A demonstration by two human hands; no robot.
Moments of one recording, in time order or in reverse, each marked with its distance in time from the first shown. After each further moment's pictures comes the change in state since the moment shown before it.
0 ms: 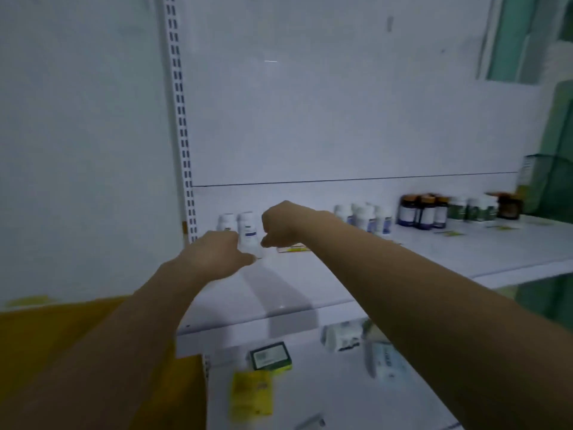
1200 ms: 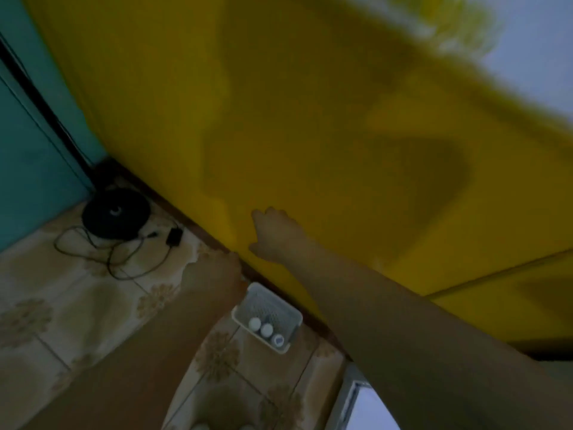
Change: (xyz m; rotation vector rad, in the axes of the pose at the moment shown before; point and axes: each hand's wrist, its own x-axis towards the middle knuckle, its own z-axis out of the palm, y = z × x) left_hand -0.032 -0.692 0.382 0.047 -0.412 -0.864; right_hand 0.352 -0.601 0.534 0.114 -0.472 -0.769
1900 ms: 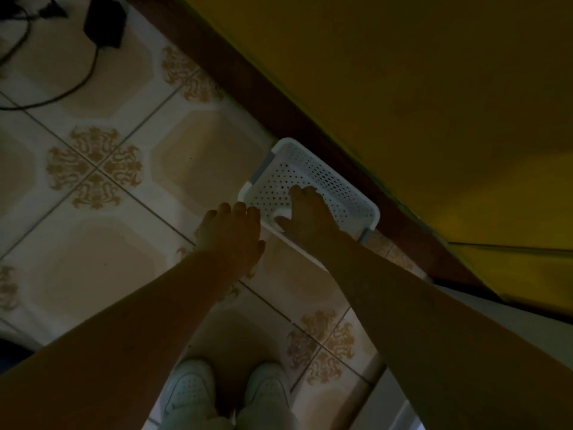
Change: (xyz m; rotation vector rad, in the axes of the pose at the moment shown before) left_hand 0.215 -0.018 0.447 0.021 -0.208 0.120; right_hand 0.163 0.105 0.537 0.335 -0.273 0.284
